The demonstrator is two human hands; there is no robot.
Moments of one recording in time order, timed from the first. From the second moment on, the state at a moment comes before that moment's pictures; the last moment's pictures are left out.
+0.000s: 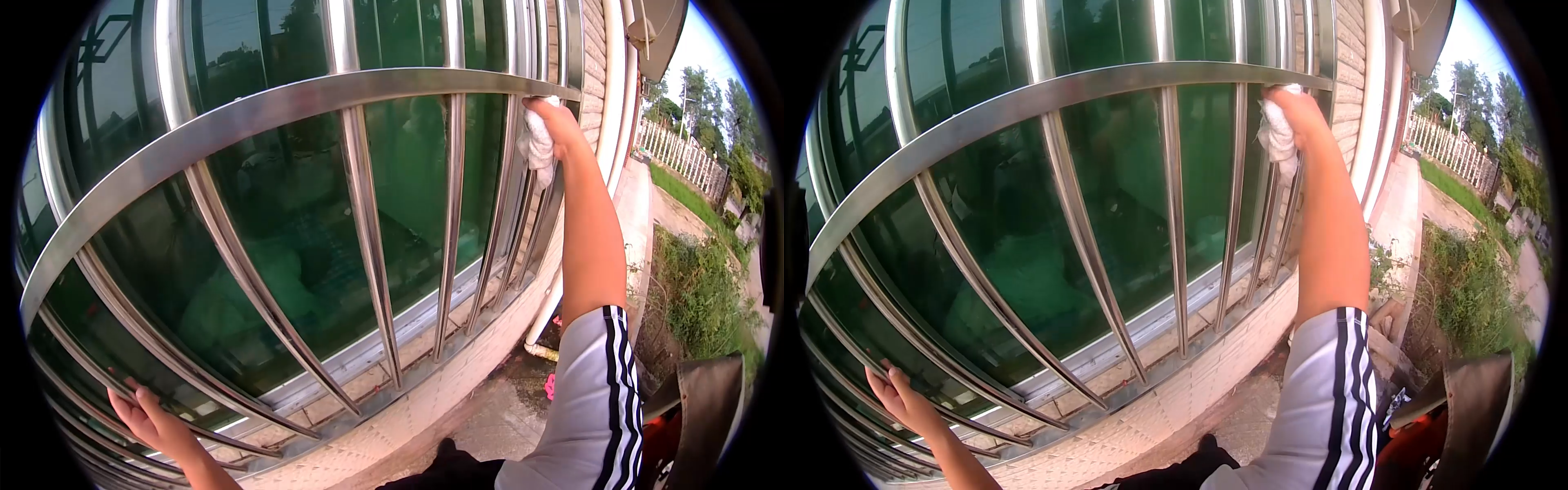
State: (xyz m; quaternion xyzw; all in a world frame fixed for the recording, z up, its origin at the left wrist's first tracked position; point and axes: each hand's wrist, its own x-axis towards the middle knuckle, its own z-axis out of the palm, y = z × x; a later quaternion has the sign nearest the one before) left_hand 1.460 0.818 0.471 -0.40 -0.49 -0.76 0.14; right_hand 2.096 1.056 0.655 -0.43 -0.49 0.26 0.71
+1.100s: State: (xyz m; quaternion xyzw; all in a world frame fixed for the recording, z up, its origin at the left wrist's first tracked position) left_hand 1.466 0.815 0.467 -0.50 -0.39 -0.77 0.07; right_hand 1.941 0.994 0.645 -0.14 -0.57 0.56 0.59
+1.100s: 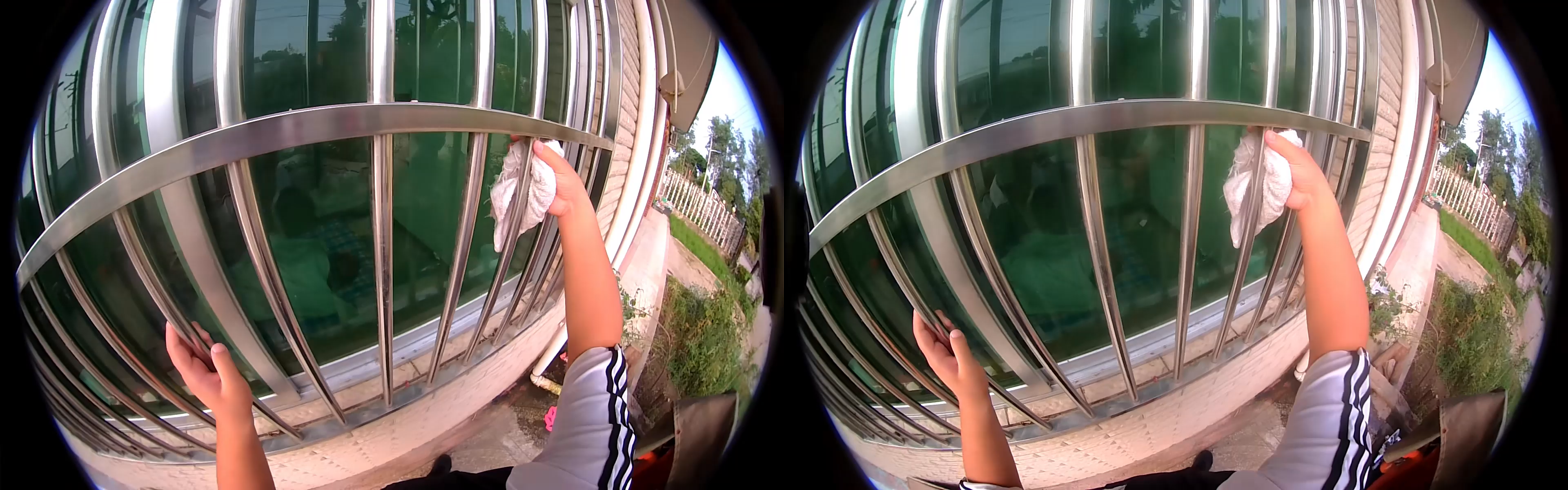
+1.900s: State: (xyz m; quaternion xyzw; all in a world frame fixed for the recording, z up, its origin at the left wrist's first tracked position) left_hand 1.460 0.817 0.455 -0.47 -0.43 -0.76 0.12; right_hand 1.908 0.959 0.426 -0.46 -0.54 0.33 0.62
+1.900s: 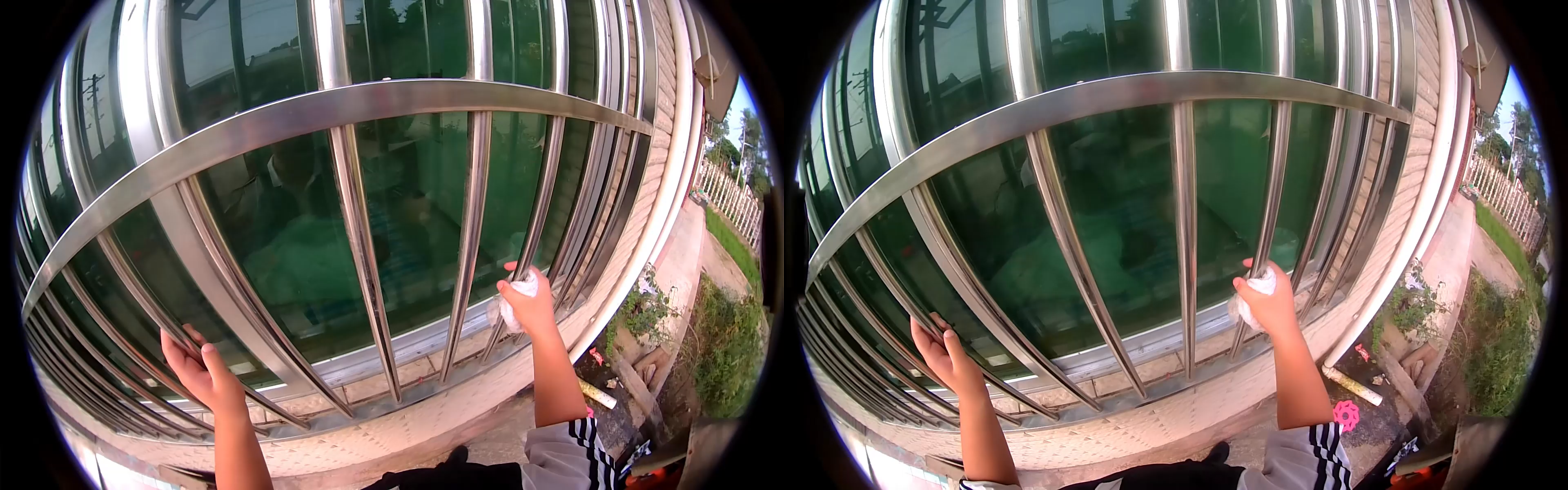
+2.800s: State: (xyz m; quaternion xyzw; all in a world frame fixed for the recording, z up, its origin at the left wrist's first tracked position) left_hand 1.468 0.815 0.470 -0.48 -0.47 -0.73 0.09; right_hand 1.902 0.980 0.619 -0.30 -0.57 0.35 0.68
